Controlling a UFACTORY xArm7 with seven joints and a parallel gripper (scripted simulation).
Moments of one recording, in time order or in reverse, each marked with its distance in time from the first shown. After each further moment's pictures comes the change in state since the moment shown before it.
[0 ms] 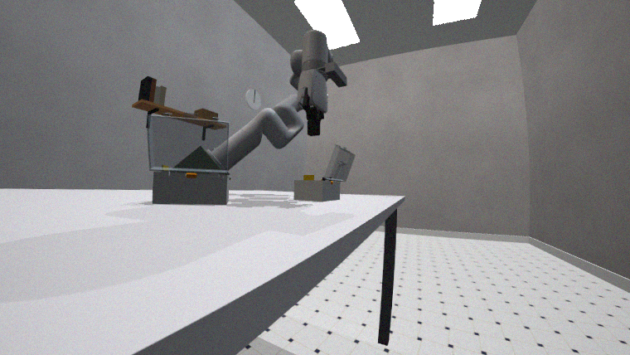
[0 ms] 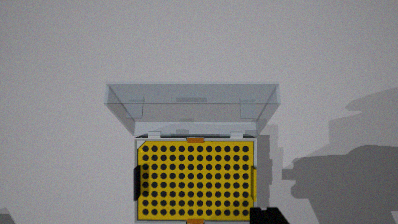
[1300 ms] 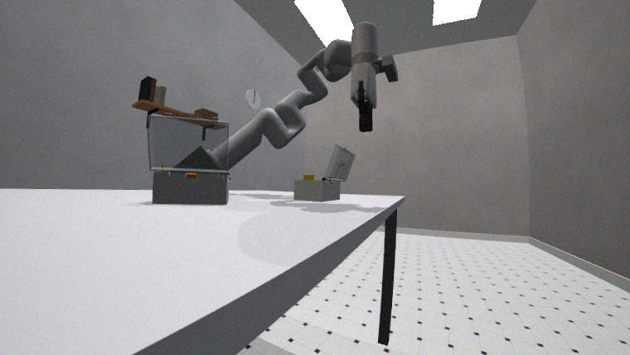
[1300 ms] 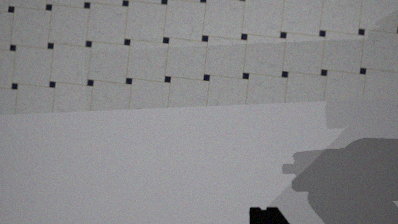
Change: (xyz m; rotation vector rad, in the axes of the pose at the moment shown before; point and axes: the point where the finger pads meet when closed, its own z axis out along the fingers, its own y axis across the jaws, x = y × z) arm 0.134 -0.038 -0.007 -0.003 -0.013 0.016
